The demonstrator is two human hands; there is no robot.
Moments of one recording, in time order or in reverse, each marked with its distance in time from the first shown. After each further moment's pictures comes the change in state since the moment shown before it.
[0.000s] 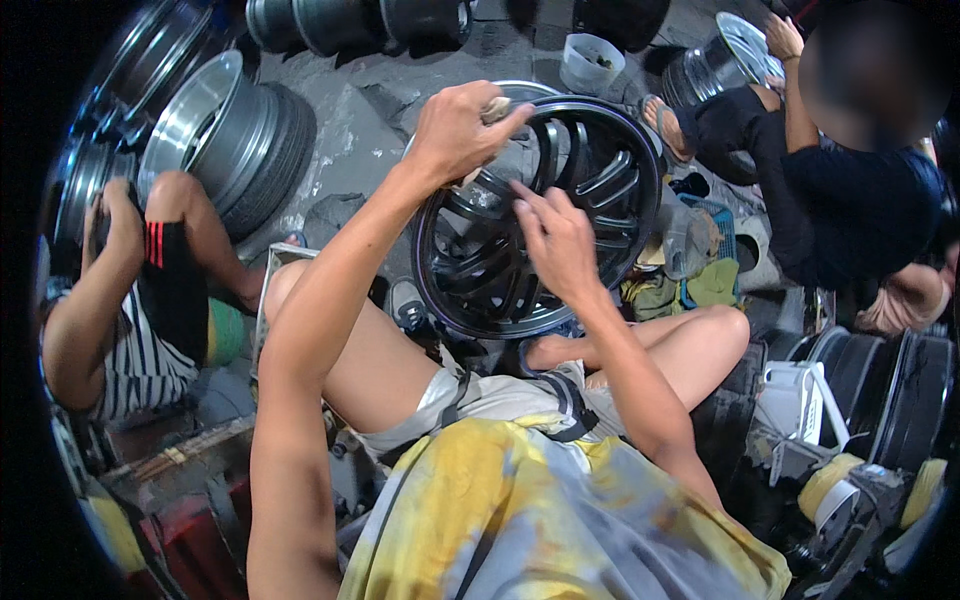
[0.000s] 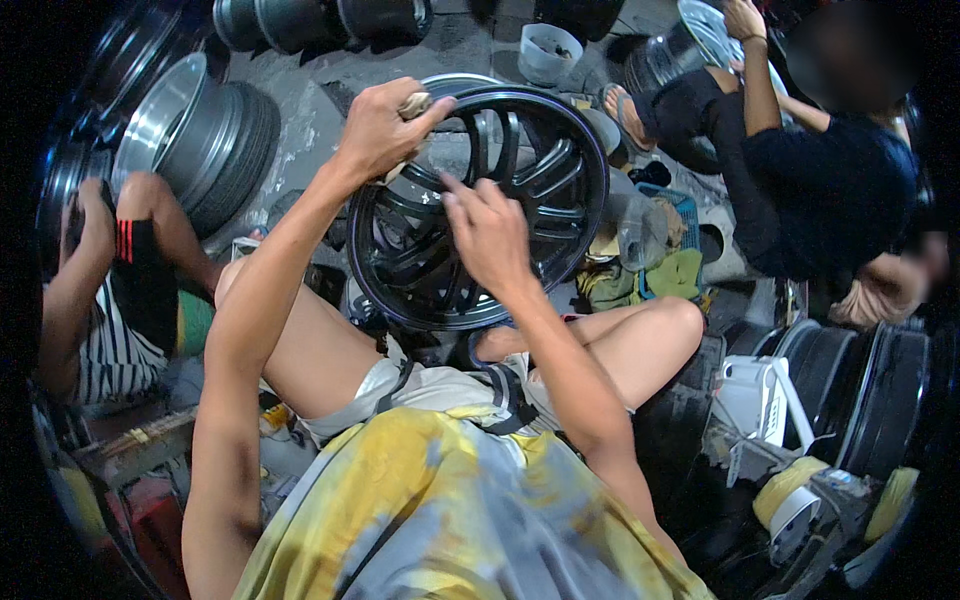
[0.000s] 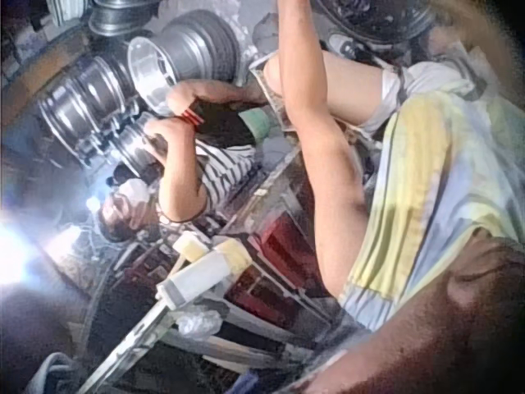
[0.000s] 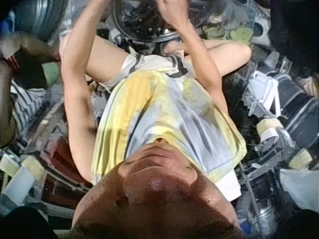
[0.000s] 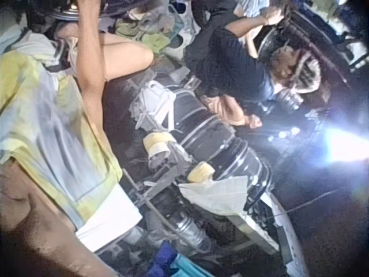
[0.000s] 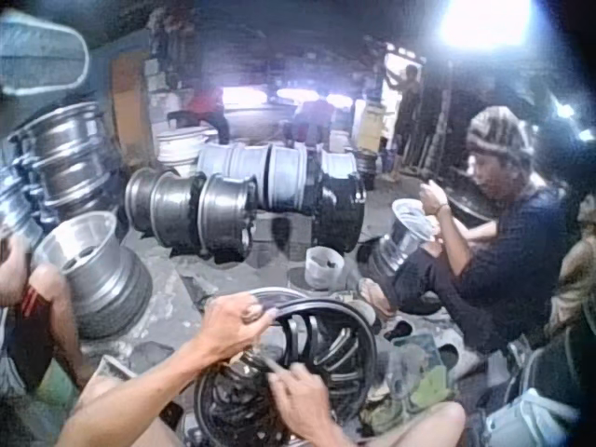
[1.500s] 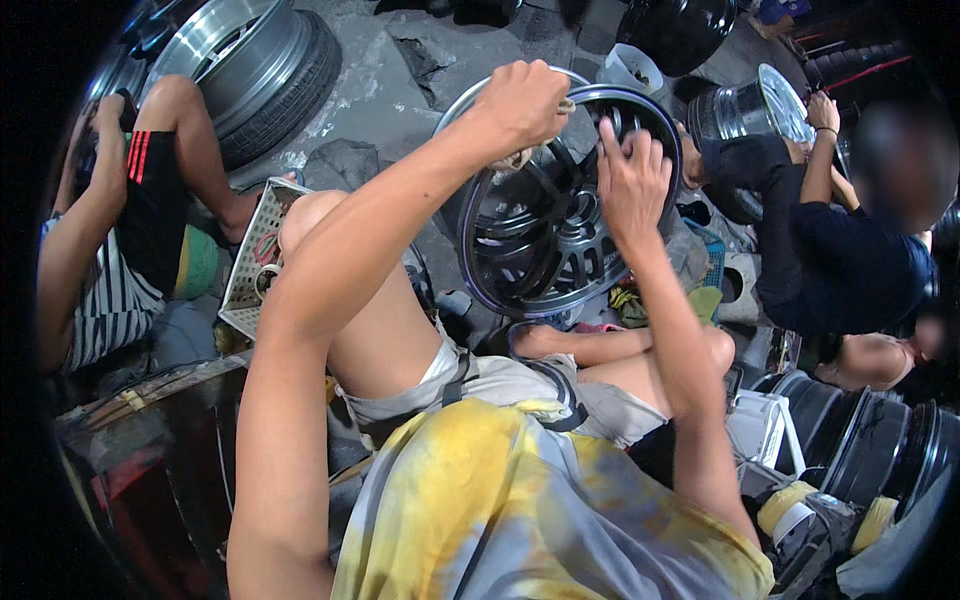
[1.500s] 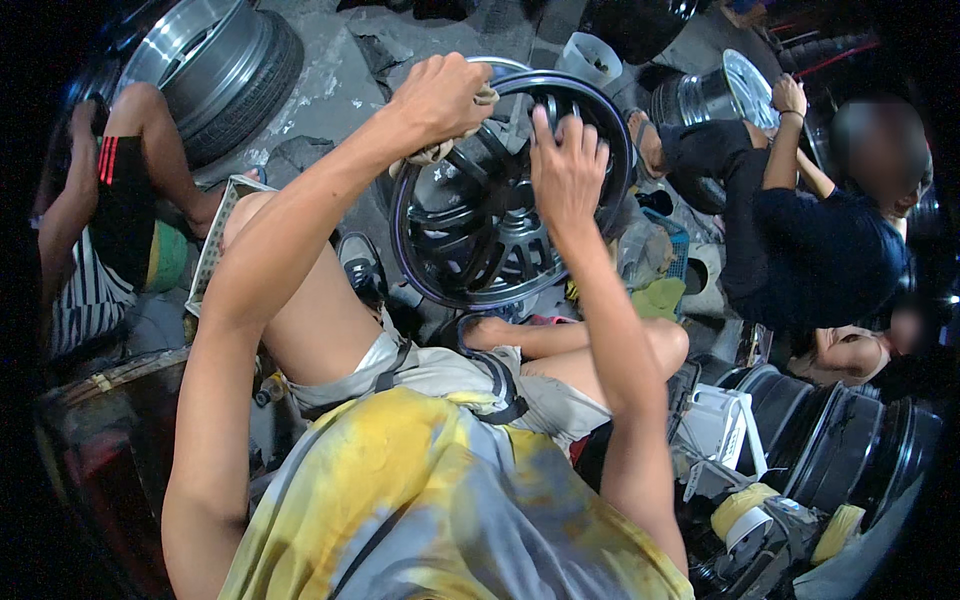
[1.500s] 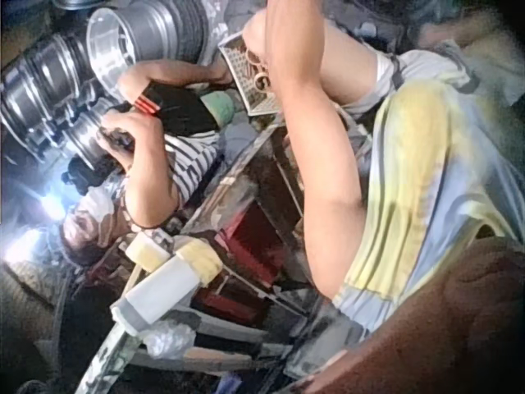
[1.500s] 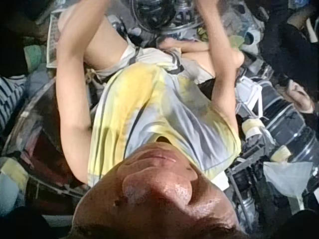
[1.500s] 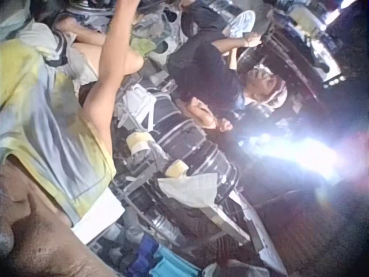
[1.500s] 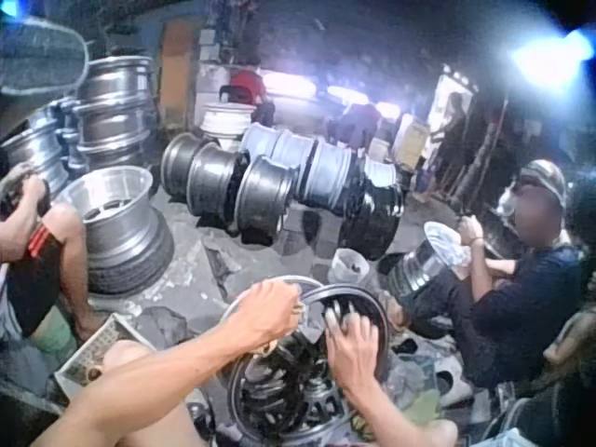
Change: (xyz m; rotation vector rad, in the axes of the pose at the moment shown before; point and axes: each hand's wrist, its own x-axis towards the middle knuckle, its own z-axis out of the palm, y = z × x) left_hand -0.002 -0.010 -0.012 0.260 -0.214 -0.092; right_hand 0.071 0.033 -0.025 -0.809 0.195 -0.473
